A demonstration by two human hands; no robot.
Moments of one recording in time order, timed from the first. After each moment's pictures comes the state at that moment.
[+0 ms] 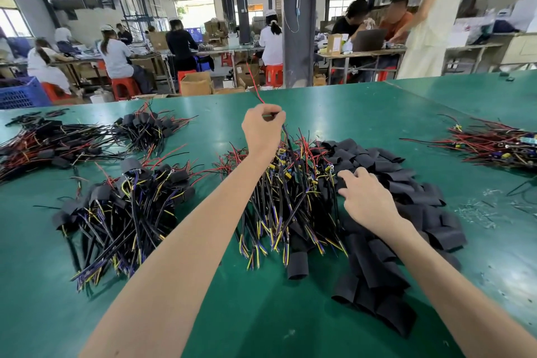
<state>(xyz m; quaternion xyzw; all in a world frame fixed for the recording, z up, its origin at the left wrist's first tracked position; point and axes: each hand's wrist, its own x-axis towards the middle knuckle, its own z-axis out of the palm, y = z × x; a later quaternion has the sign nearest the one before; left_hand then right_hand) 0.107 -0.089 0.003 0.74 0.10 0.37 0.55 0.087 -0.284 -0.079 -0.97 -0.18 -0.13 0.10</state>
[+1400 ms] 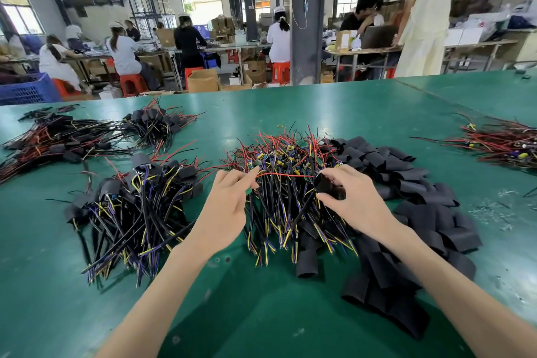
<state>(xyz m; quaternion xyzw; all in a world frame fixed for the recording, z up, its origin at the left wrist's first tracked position) -0.035 -0.036 -0.067 0.93 -0.08 0.30 0.21 0.070 -0.264 -0.079 -0.86 -0.32 -0.16 0.35</state>
